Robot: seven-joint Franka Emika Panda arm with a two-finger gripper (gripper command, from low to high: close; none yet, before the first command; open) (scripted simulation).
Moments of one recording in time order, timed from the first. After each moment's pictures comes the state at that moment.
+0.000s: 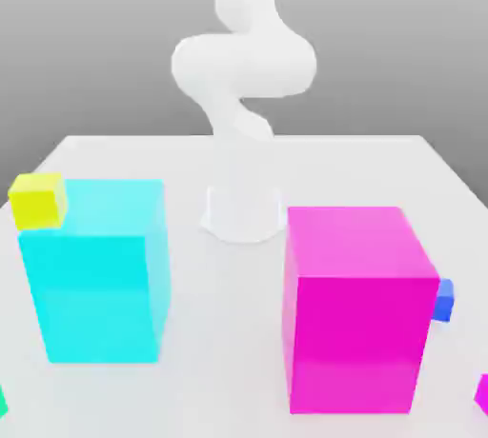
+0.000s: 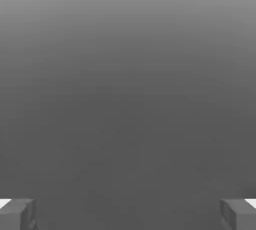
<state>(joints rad) 0.06 -0.71 0.02 -2.34 0.02 2.35 0.74</state>
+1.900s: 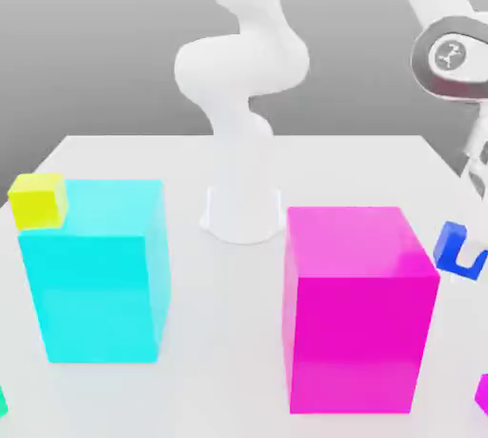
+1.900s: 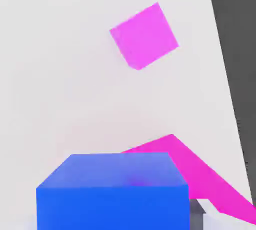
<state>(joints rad) 0.47 -0.03 0.16 -2.37 -0.45 2.22 0.50</state>
